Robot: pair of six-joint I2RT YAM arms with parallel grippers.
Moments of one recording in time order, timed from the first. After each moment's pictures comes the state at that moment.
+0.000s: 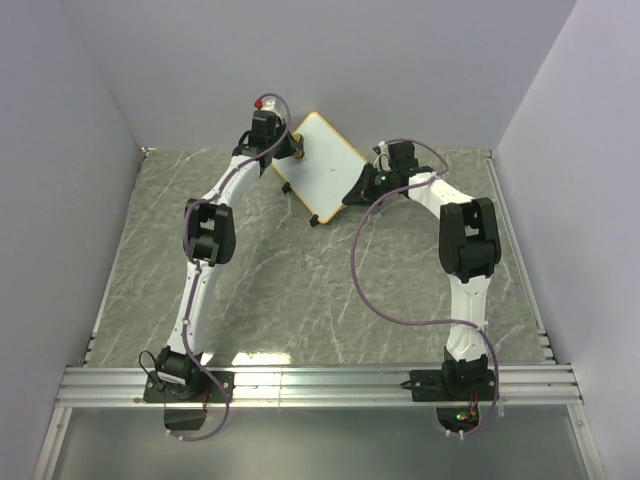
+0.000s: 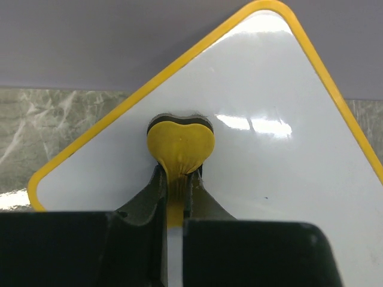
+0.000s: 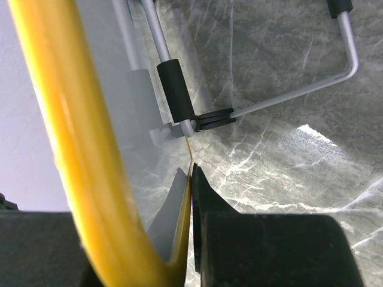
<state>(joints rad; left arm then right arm) -0.28 2.65 2.45 -0.23 0.16 -0.52 0.22 2.17 1.65 -0.34 -0.70 0.57</state>
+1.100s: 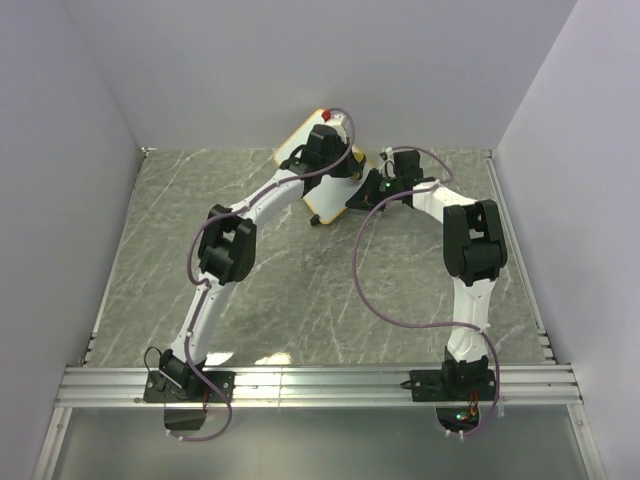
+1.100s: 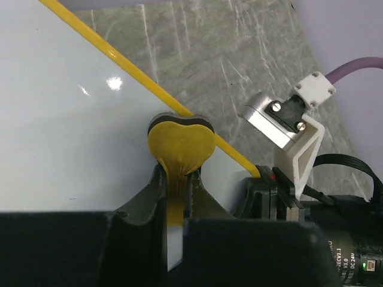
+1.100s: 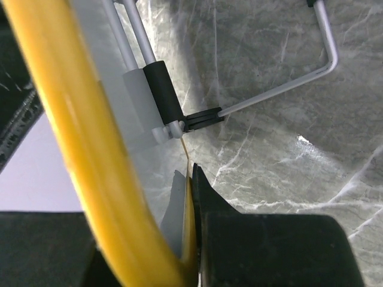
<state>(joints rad) -0.57 2.44 2.21 -0.19 0.16 -0.47 0.21 2.13 1.51 -0.19 -0.69 0.62</state>
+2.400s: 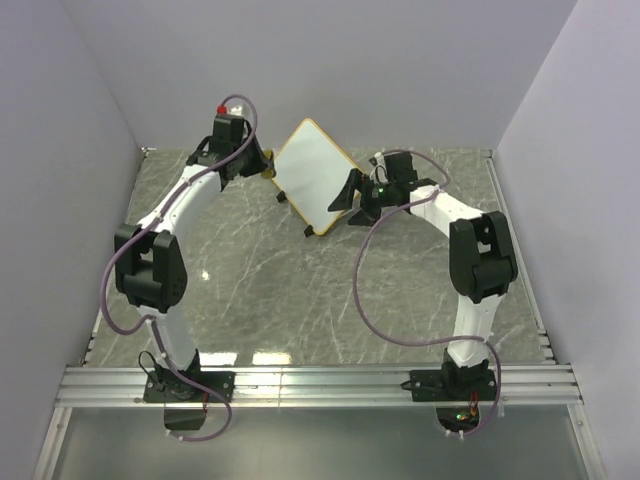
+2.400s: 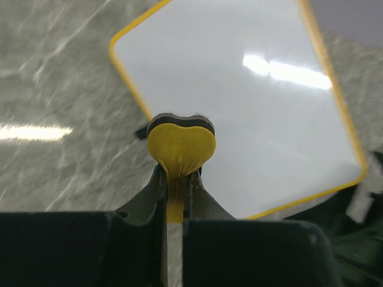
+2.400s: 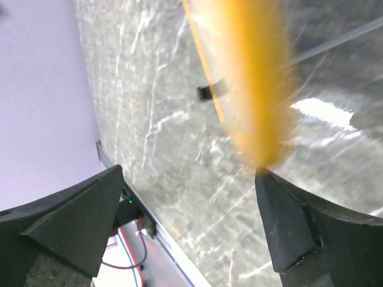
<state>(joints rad) -0.26 1.87 1.69 -0.39 0.08 -0.53 0.28 1.96 1.41 -0.29 -0.70 0.65</state>
